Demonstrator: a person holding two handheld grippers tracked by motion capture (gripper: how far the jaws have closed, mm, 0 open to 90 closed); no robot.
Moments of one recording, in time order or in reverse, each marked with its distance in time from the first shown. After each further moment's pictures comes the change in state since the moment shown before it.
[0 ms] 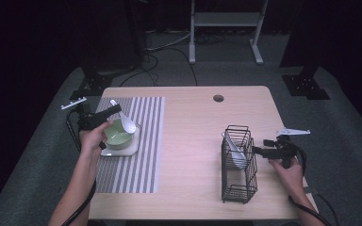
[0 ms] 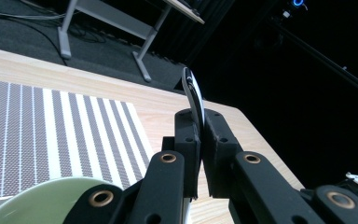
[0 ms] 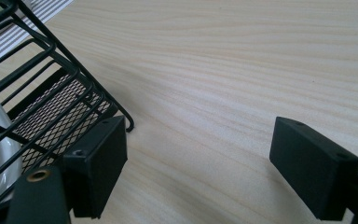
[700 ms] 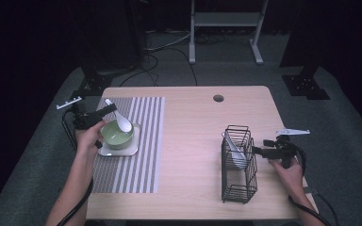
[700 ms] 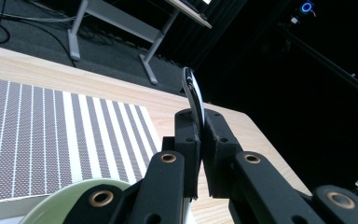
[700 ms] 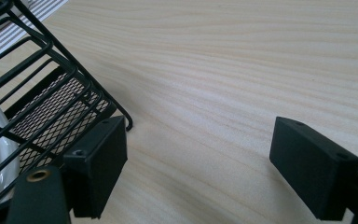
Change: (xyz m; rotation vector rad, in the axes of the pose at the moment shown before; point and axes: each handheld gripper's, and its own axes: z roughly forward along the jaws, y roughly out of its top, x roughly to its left) left arm 0.014 0.006 -0.006 -0.016 0.024 -0.015; right arm 0.000 0.000 0.001 0.006 -0.005 0.001
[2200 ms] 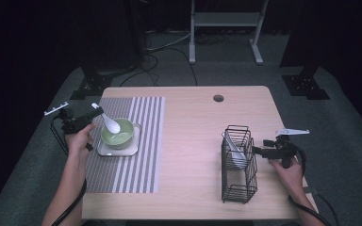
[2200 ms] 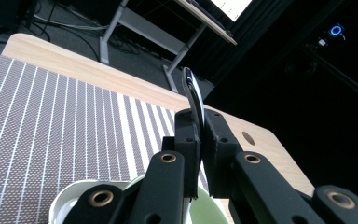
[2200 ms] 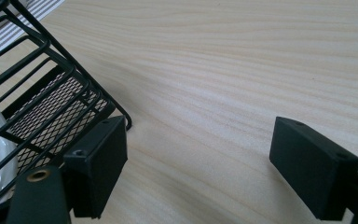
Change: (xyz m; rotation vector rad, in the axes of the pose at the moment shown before) left arm 0.041 -0.005 -0.022 -0.055 0.092 -0.064; right arm 0.000 0.000 0.001 0.006 -0.002 0.000
